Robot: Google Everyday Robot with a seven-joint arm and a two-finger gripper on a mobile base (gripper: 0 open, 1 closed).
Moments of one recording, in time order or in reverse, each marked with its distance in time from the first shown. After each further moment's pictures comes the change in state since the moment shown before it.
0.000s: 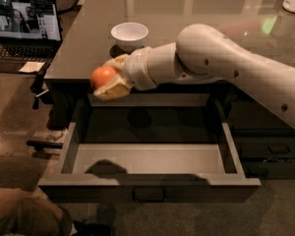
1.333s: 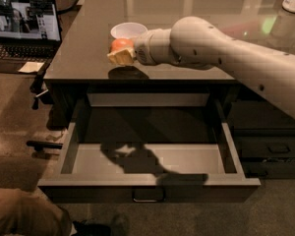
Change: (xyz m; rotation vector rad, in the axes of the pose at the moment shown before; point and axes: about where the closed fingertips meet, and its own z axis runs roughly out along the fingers) arm 0.025 -0.131 -0.003 0.370 0.017 0.346
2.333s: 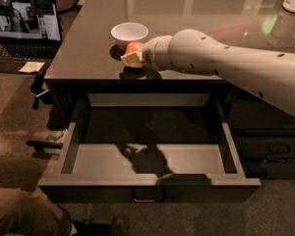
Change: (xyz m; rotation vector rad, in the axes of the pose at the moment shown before) arm 0.033 -0.035 -0.009 0.200 0.068 0.083
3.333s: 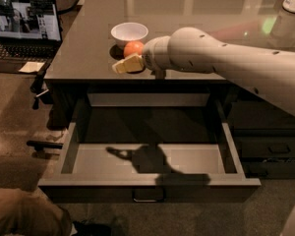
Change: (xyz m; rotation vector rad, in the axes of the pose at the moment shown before) arm 0.007 0.000 0.009 -0.028 0.034 -0.007
